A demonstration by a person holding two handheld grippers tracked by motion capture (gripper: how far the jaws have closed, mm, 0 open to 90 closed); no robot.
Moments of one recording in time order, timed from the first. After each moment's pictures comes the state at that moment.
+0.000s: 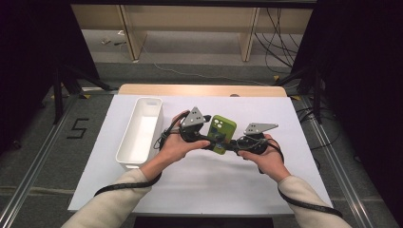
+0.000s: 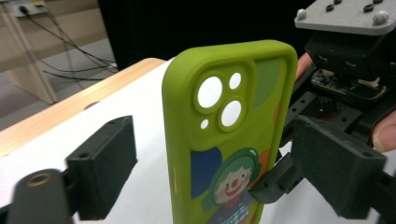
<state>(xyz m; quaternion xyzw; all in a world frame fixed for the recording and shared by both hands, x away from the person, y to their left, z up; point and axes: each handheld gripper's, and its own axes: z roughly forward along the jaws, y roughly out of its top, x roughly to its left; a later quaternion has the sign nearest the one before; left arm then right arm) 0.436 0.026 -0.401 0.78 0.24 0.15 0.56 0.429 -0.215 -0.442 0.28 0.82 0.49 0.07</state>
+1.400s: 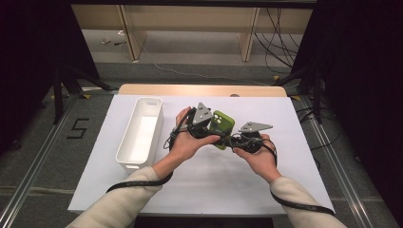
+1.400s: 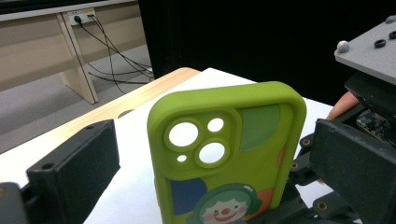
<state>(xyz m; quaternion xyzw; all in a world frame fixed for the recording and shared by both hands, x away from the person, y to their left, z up) 0.442 0.002 -0.396 0.76 0.28 0.21 0.55 0.427 -0.199 -0.441 0.35 0.81 0.45 0.14</state>
